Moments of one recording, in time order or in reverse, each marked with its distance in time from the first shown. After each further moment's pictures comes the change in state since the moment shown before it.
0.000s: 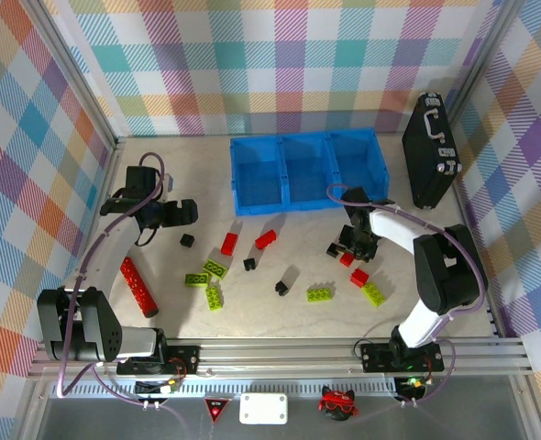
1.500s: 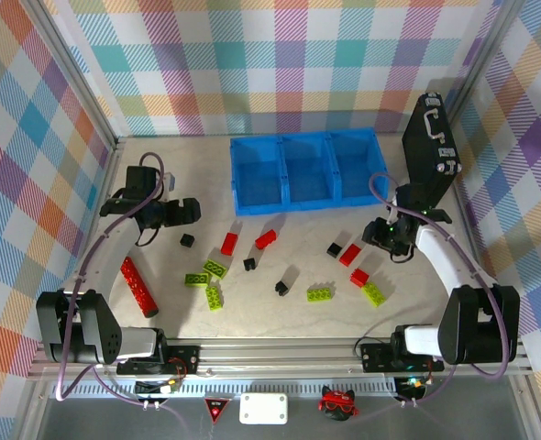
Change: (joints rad) left arm -0.015 -0.012 0.000 0.005 0.055 -0.029; right arm -0.278 -0.347 -0.091 -0.039 -0.203 -0.322
